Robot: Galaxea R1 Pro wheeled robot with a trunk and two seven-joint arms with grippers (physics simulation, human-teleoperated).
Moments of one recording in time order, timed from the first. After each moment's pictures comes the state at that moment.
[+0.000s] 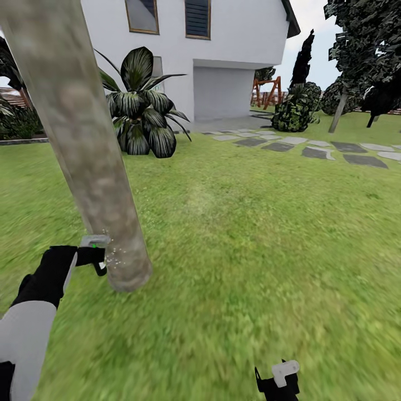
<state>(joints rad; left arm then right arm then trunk) -0.85 0.22 0.22 -0.88 -0.24 0.73 -0.35 -0.42 -0.01 0.05 -0.07 0.24 -0.61 -0.15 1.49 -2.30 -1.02</state>
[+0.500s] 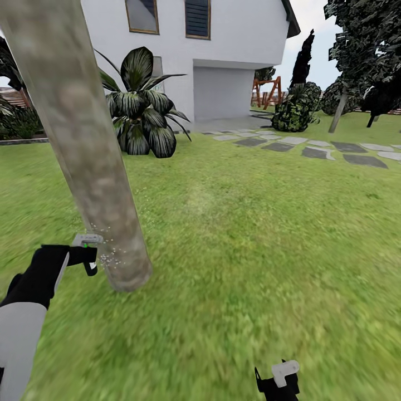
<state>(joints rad) -0.84 0.28 0.20 -0.90 -0.25 0.74 -0.35 -0.42 -0.01 0.05 -0.07 0.24 -0.61 -0.15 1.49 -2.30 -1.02</state>
